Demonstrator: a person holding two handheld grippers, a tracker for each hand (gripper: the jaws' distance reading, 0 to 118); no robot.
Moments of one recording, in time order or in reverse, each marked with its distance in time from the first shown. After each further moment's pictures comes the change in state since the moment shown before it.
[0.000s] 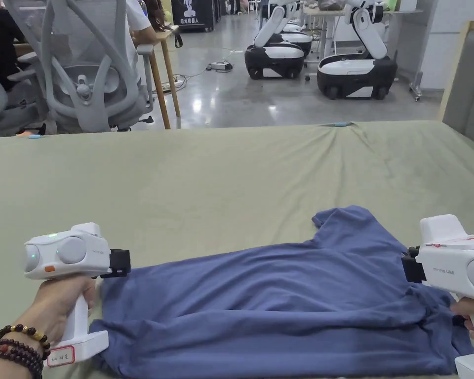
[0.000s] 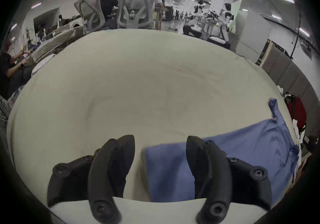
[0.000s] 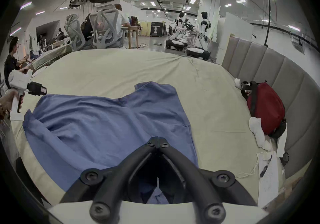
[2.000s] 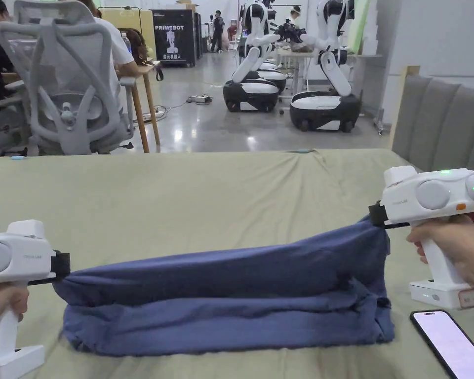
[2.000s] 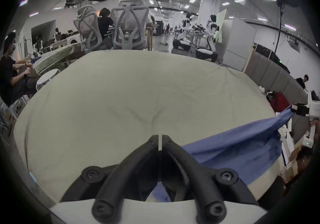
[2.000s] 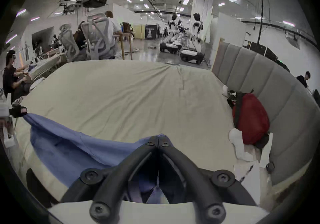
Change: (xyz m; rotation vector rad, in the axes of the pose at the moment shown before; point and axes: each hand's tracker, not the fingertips) left arm -0.017 -0.060 0.176 0.146 -0.083 -0.037; right arm 0.065 0.040 0.088 0.043 -0.015 -0.056
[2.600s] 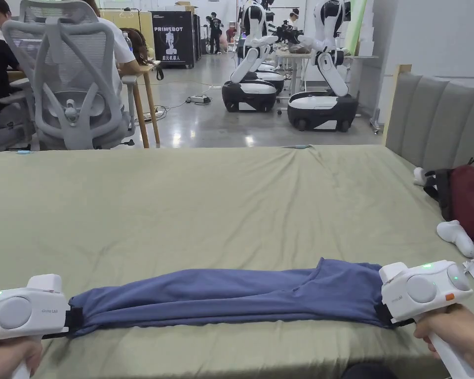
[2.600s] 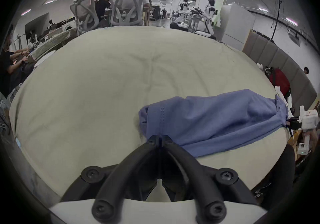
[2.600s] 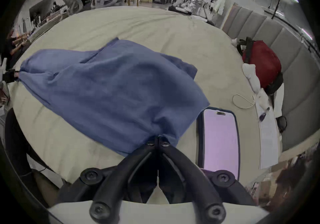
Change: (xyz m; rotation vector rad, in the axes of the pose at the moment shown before) left arm -0.008 -0.110 -0.011 -0.149 -0.013 -0.023; right arm -0.017 -0.167 -0.035 -0.342 -0.025 0.090
